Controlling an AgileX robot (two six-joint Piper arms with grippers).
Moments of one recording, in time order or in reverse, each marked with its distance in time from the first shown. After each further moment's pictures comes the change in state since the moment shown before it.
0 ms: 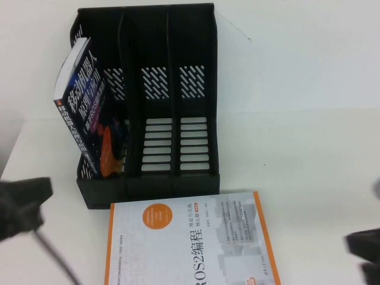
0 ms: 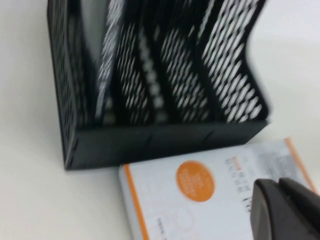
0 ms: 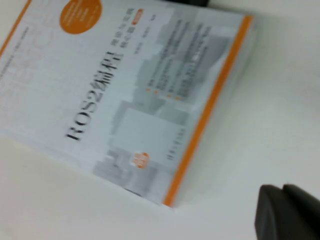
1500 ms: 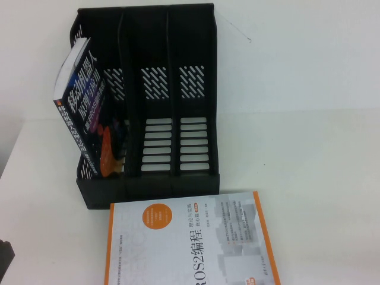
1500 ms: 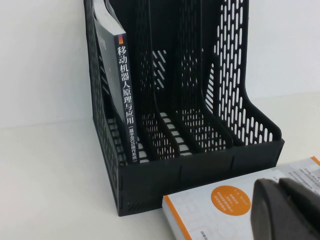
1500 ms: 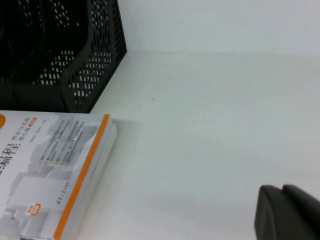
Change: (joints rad) right arm 0.000 -0.913 0.240 -0.654 0.184 0.569; left arm 0.000 -0.596 0.326 0.075 -0.121 0.095
